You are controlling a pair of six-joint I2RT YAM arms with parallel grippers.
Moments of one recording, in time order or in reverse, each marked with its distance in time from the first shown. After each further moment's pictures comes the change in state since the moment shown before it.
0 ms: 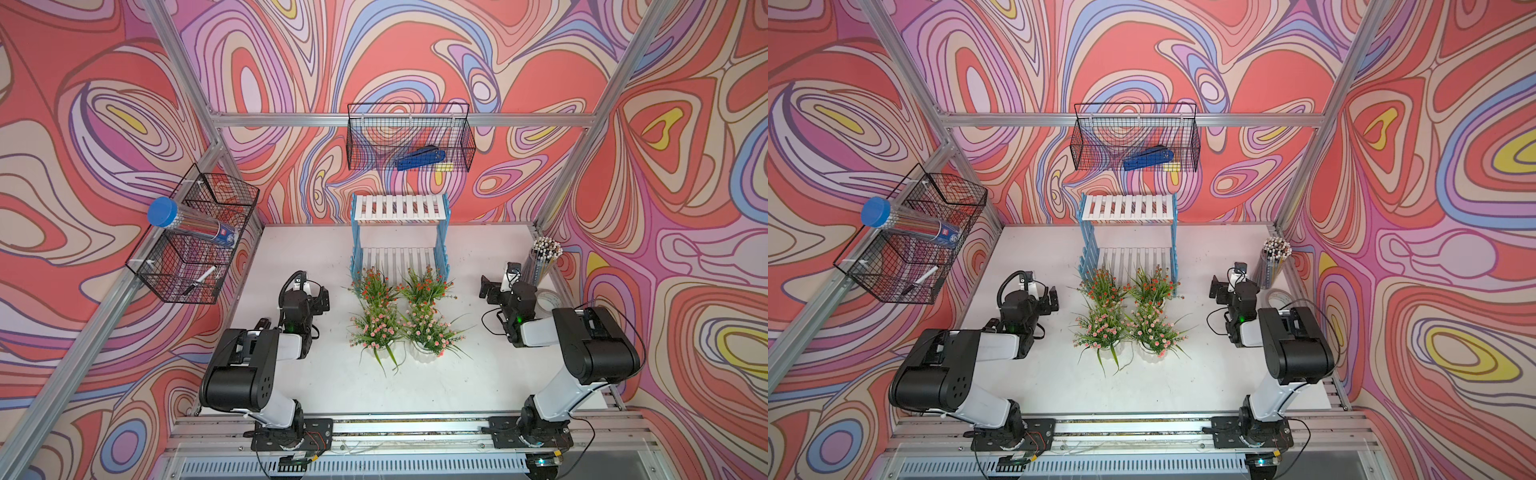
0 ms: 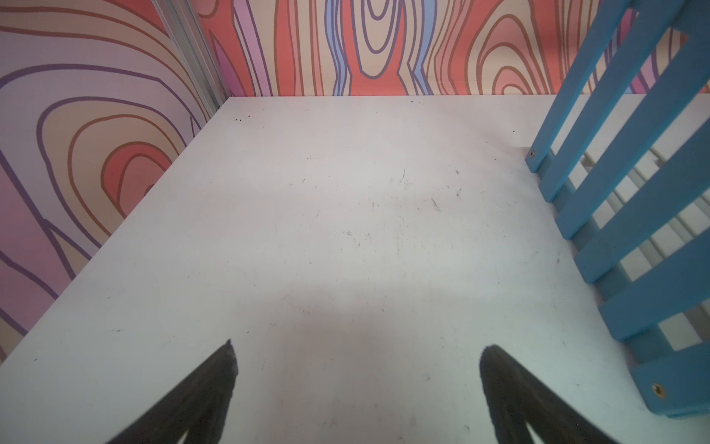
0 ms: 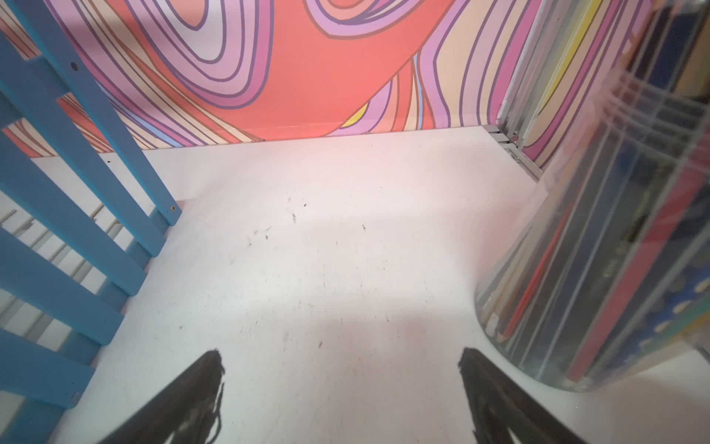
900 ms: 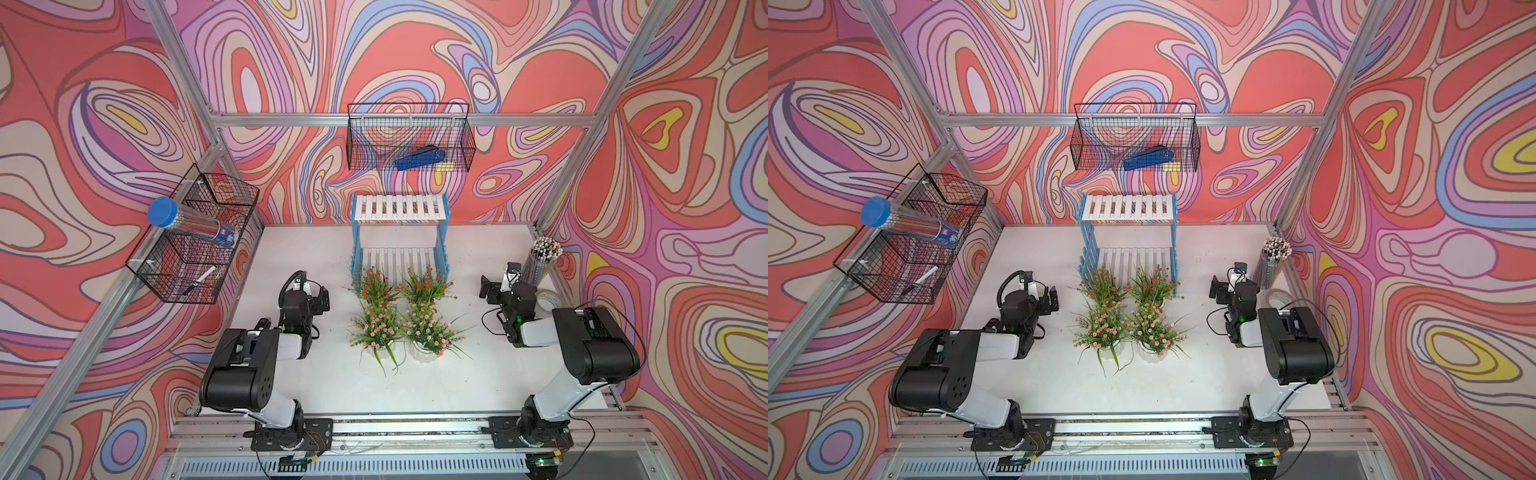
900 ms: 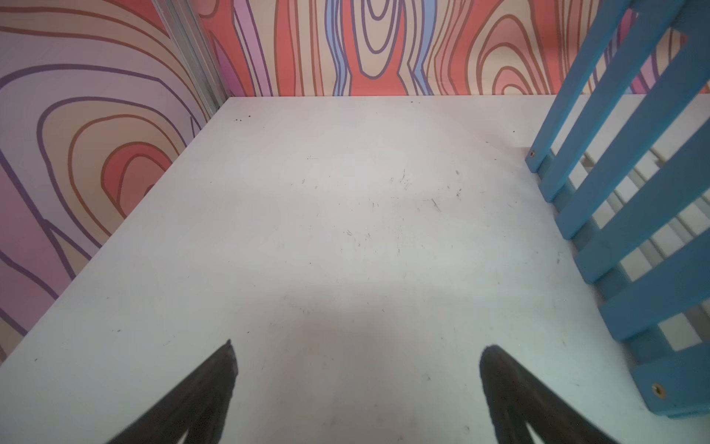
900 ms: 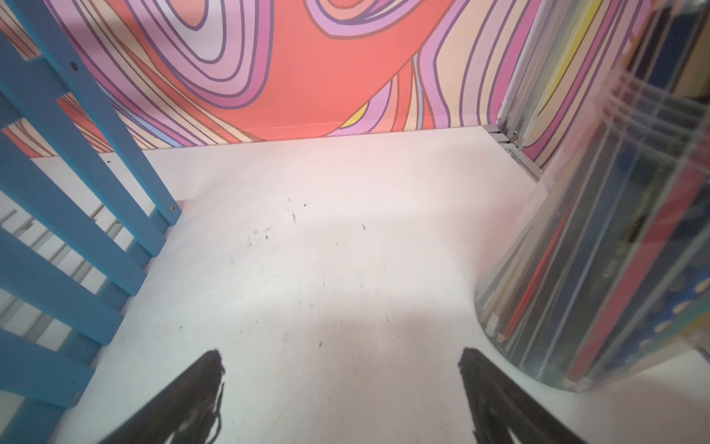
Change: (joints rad) left arm 0.000 0.000 0.000 0.001 0.001 0.000; right arm 0.000 0.000 0.000 0.000 -0.004 0.000
